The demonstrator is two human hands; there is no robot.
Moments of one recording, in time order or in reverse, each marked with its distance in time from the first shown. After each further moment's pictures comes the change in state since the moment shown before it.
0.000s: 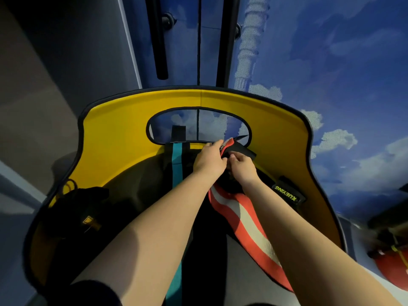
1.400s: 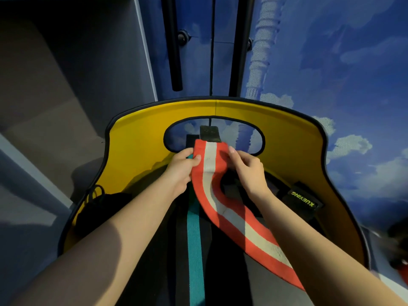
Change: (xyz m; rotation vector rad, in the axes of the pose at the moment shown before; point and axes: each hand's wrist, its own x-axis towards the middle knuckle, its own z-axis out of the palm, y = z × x) left_hand -0.037 -0.063 -0.073 -1.010 -0.024 -0.265; right_hand -0.047 -0.030 0.009 0.199 0.025 -0.386
